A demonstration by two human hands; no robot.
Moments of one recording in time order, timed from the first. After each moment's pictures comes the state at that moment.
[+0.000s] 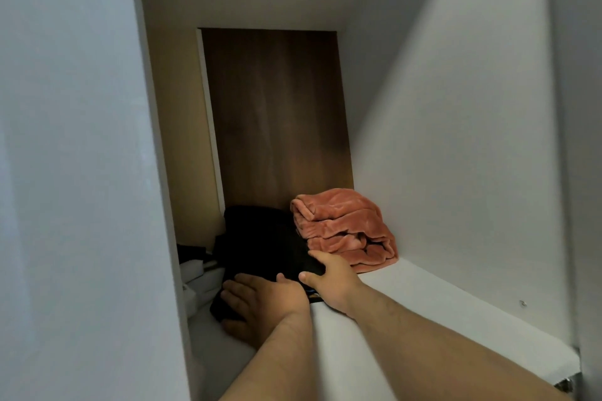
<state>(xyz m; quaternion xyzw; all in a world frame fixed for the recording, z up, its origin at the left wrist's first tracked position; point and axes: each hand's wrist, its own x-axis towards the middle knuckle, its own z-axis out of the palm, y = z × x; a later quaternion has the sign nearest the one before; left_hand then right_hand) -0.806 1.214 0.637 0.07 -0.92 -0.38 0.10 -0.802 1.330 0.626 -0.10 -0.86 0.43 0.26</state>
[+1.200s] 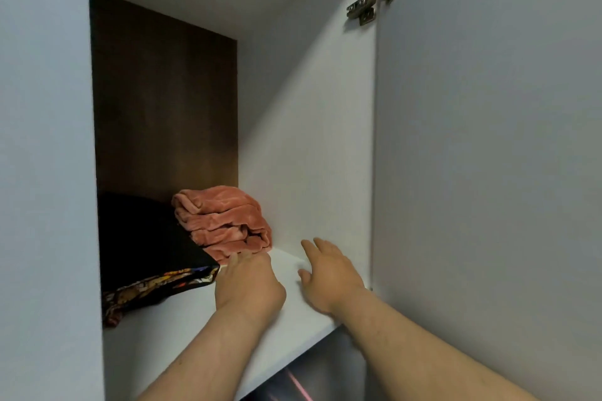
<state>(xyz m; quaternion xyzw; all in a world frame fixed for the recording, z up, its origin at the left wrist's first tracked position) -0.690 1.228 0.658 -0.44 -0.86 -0.22 0.14 -0.598 1.370 0.631 -0.33 -0.91 0.01 0.26</state>
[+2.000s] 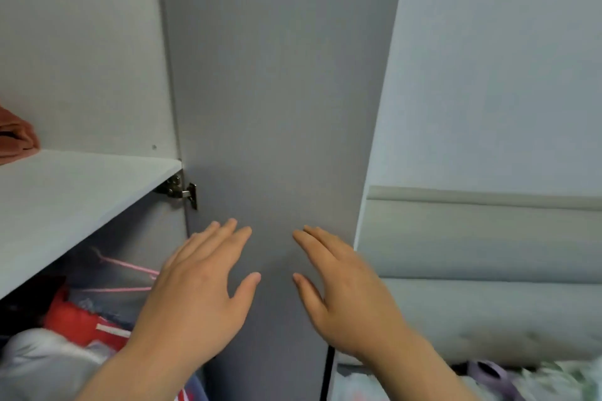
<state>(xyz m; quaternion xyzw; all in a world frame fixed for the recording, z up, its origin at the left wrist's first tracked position) -0.539 1.075 0.561 -0.79 -0.51 -0.33 0.03 -0.334 1.050 0.551 -0.55 -0.77 -0.06 0.31</state>
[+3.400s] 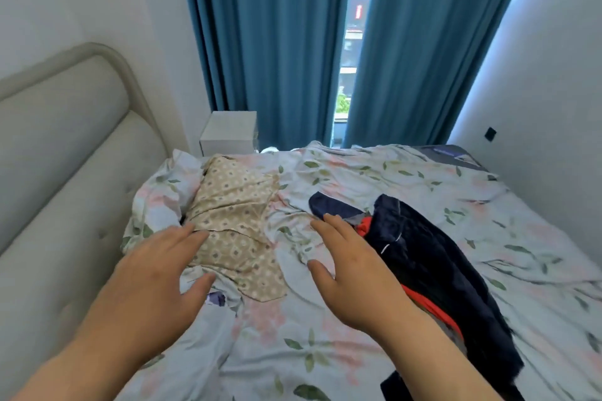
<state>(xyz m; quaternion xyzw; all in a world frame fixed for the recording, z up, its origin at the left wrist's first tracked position) -0.115 0.963 0.464 -0.96 0.22 -0.11 -0.13 -0.173 0.693 0.439 -0.97 0.02 -0.05 0.25</state>
